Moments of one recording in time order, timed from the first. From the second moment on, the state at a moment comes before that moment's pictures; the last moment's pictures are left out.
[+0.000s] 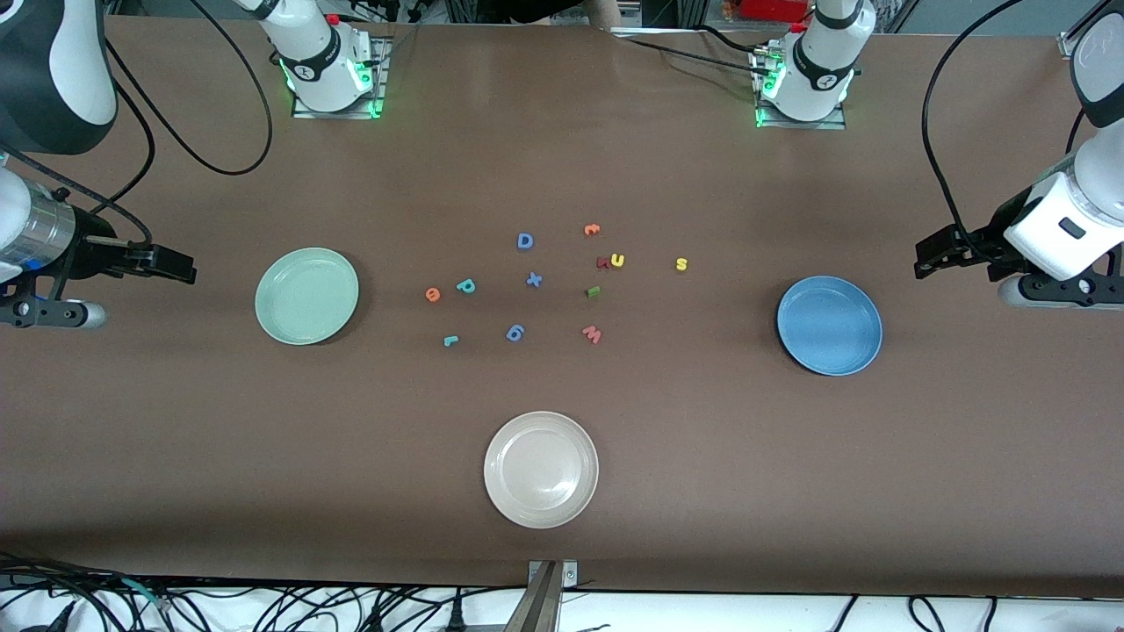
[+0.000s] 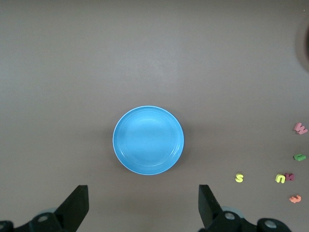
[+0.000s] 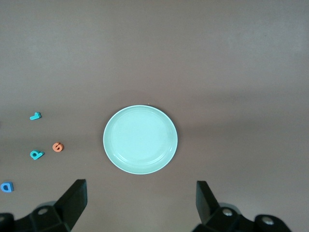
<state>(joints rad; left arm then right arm) -0.07 0.13 0.04 -1.57 -0.02 1.67 -0.02 0.06 0.24 -0.04 -1.46 -0.02 1.58 0.09</state>
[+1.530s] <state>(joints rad) -0.03 0.28 0.05 -1.58 -0.02 1.68 -0.02 0.06 0.24 -0.04 -1.46 -0.02 1.58 0.09</state>
